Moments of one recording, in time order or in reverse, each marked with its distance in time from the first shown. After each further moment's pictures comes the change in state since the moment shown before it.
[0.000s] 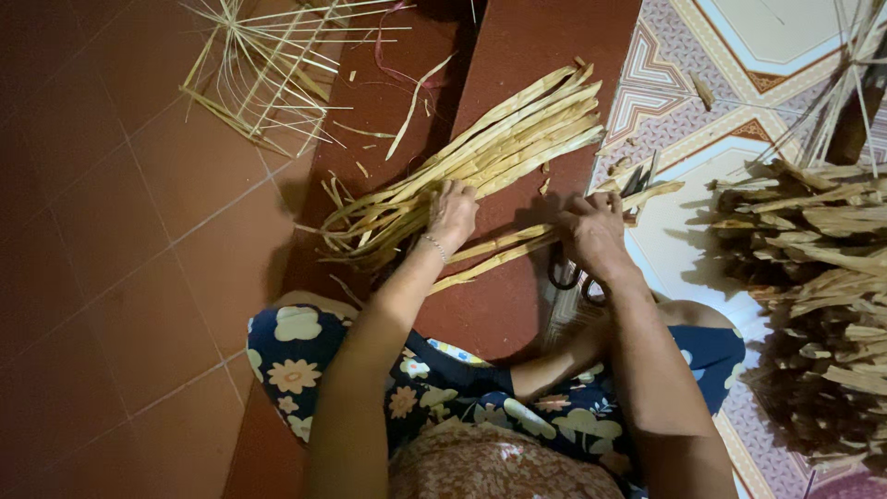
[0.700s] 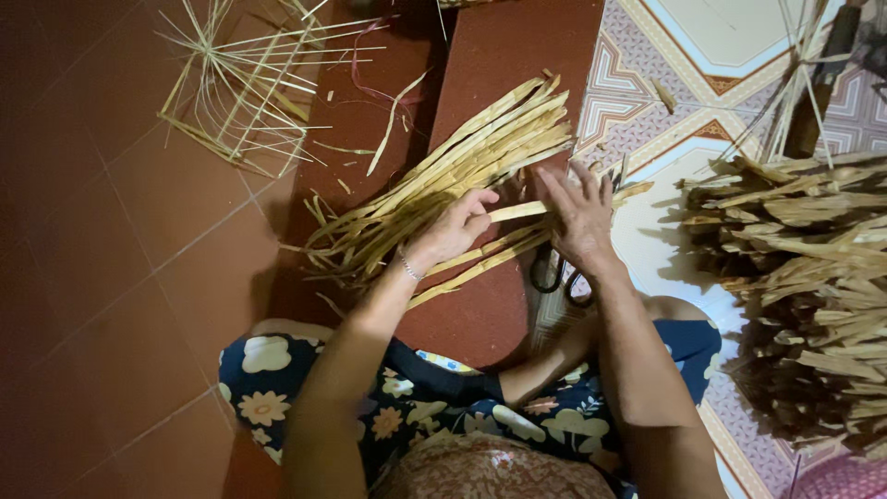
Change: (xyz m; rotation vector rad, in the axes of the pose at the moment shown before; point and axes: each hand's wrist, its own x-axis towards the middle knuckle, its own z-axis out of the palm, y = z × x) left_hand -0.004 0.048 -0.092 -0.874 -0.298 0.126; right_hand 0.010 -0.016 -0.051 -0.032 0.425 -0.058
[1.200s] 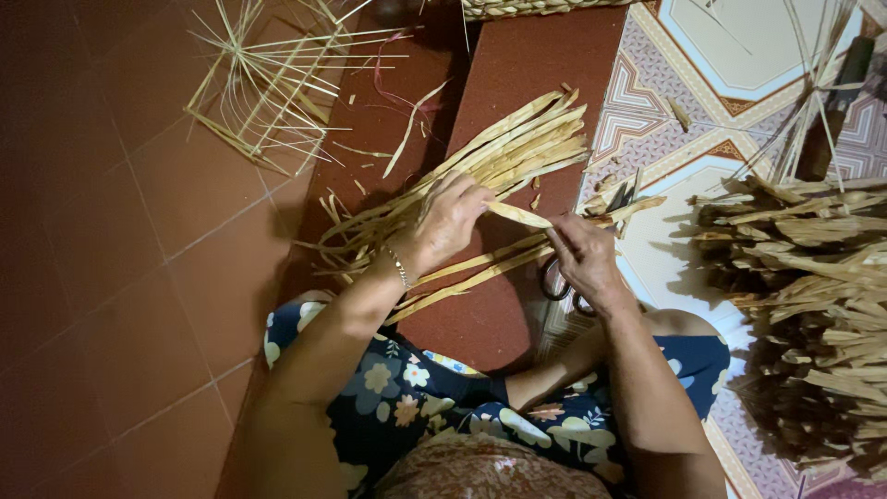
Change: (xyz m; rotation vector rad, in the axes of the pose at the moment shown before) left_hand -0.020 0.046 -0.042 0.562 0.306 0.532; right_hand -0.019 -0.026 -0.017 0.604 0.041 0.079
